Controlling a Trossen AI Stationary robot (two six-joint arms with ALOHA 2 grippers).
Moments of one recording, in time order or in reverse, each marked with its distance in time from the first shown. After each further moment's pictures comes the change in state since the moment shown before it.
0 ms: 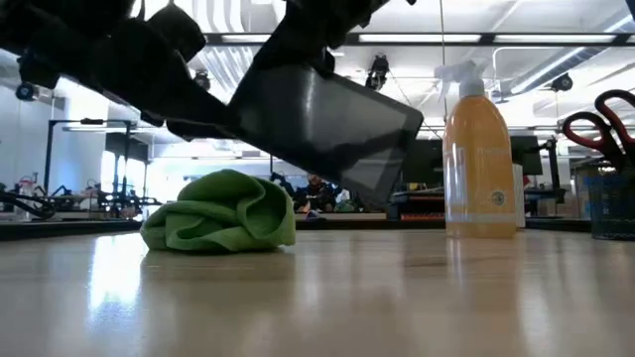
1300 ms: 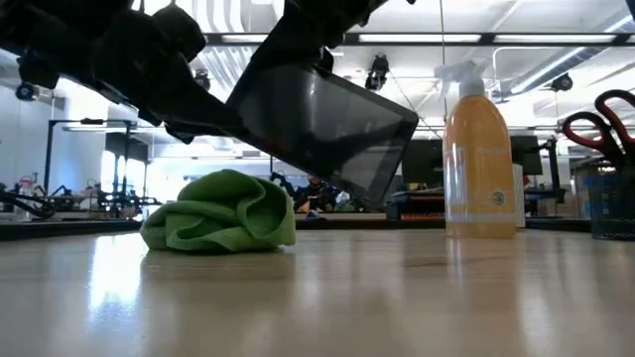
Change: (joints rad) left arm 0.001 0.003 0.000 0.001 0.001 -0.053; right arm 0.000 0.000 0.000 0.014 0.003 -0.010
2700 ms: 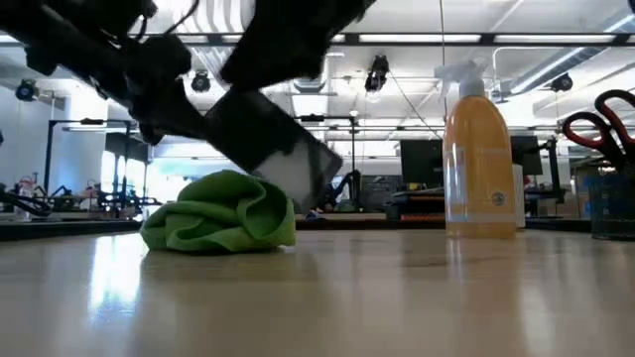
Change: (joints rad) left arm 0.327 -0.375 -0.006 -0.507 0.090 -0.168; right arm 0.193 0.156 -0.001 0.167 0.336 -0.072
